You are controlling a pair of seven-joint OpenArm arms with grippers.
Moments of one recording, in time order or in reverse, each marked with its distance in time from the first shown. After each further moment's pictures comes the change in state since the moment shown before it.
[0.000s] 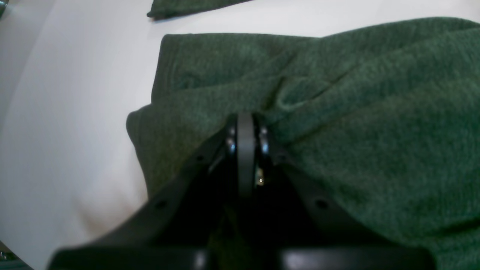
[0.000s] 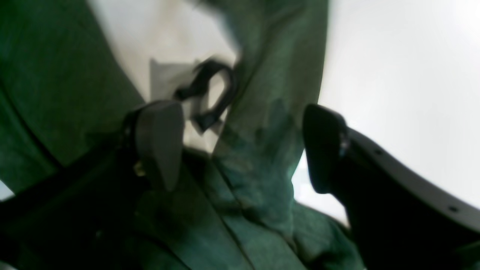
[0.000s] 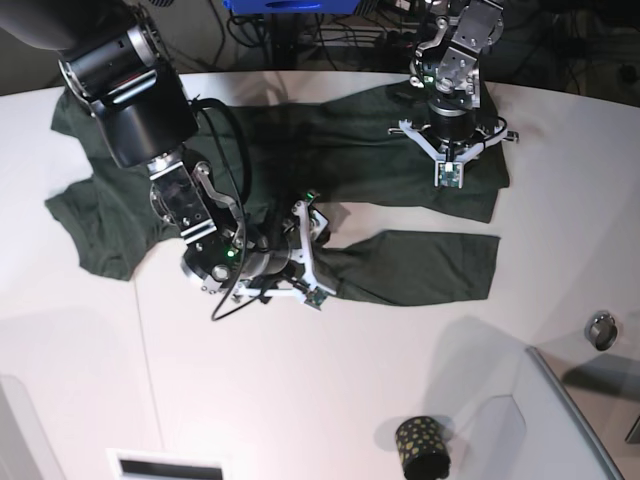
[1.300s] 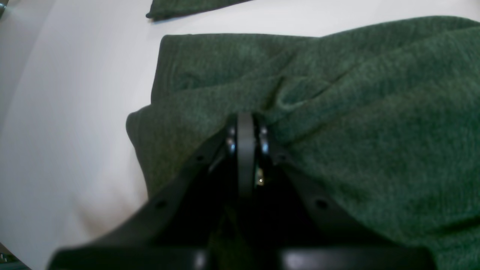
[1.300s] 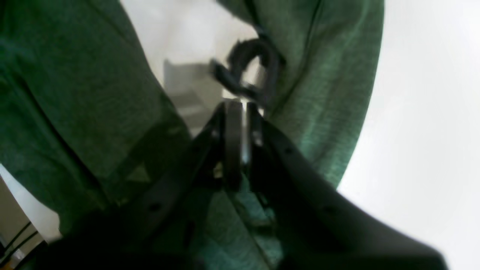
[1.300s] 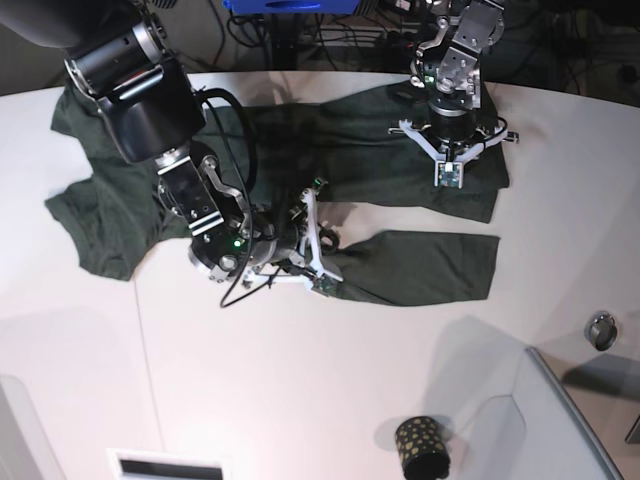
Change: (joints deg) left arm 0.0 -0.3 0.1 0.0 0.0 -0.1 0.0; right arm -0.5 -0.5 -0.3 -3.0 0.5 0.4 2.8
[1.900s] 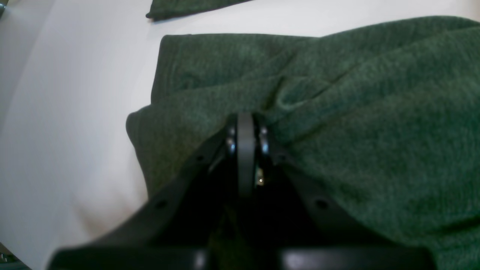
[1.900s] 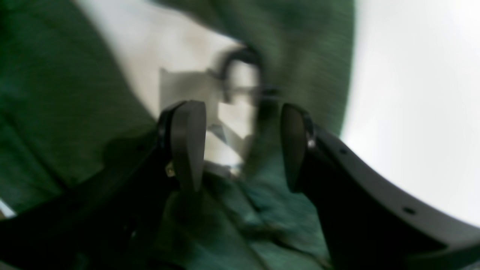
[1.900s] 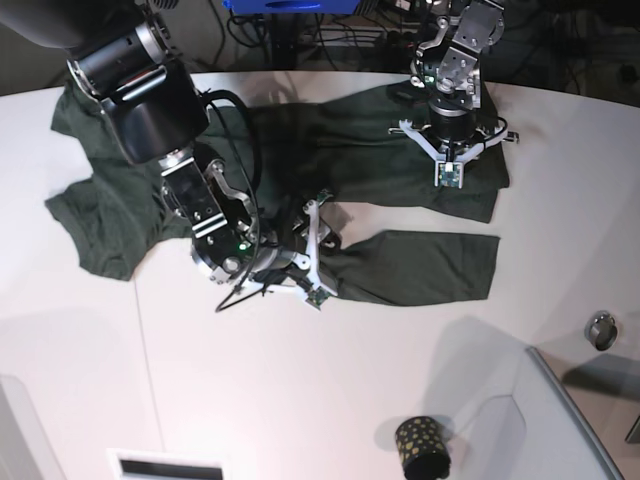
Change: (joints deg) left arm 0.0 0.0 0.0 0.0 0.0 0.0 0.0; right arm 0.6 -0.6 -0.2 0.0 0.0 -7.5 0.1
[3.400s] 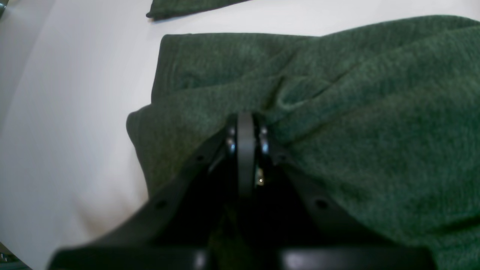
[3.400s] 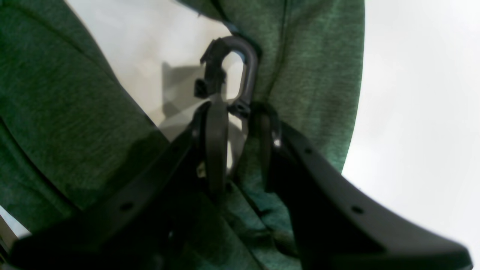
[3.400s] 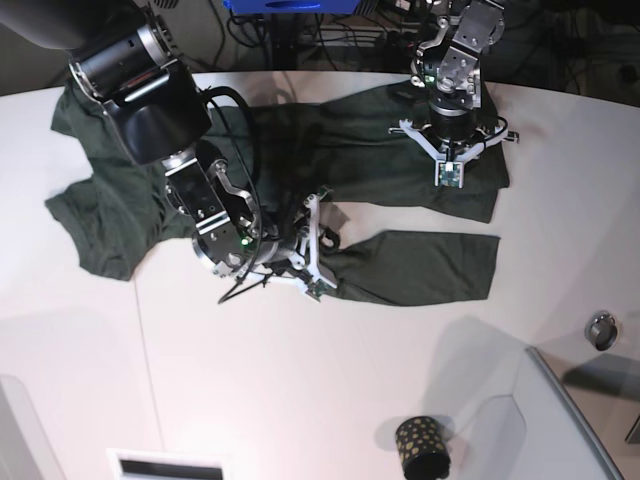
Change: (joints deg) left arm 0.1 0.0 0.0 0.0 0.0 0.0 0.0; right arm 0.3 -0.5 0.1 -4.3 0.1 0.0 2.4
